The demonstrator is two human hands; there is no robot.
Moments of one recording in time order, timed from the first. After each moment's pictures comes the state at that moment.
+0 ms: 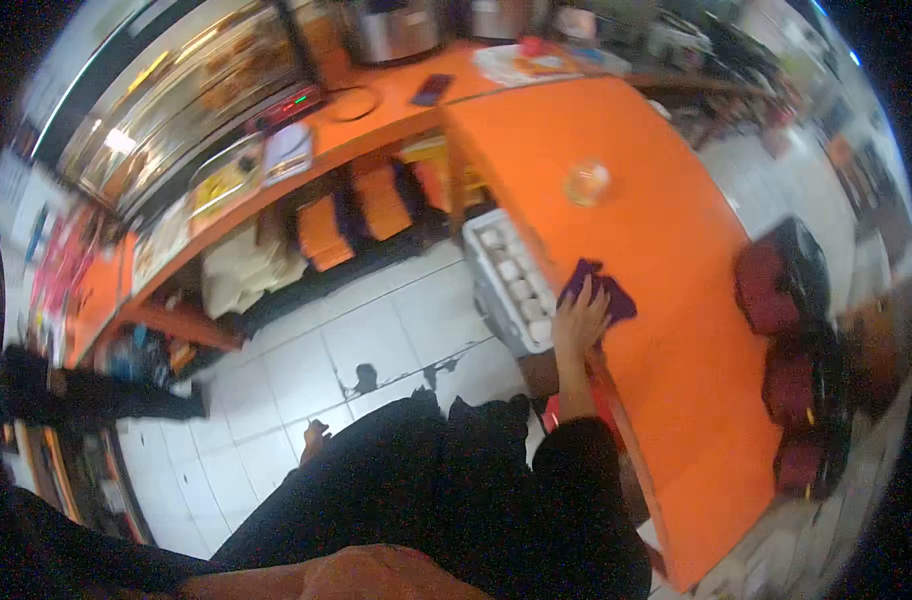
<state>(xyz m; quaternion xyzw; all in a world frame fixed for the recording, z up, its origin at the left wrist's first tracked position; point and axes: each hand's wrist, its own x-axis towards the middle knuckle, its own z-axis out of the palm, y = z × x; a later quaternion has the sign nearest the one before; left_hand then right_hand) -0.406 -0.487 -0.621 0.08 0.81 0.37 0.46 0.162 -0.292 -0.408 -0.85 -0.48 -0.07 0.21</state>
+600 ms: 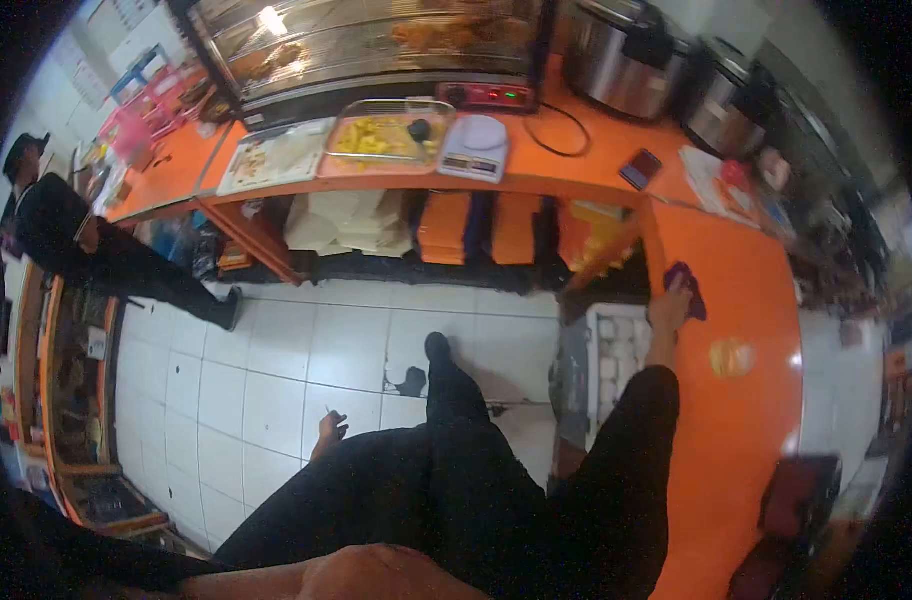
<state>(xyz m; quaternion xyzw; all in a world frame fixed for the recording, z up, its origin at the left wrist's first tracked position) -0.491 -0.478 -0.614 -0.11 0.76 0.48 0.43 0.074 0.038 -0.424 -0.74 -0.66 -0.11 0.10</state>
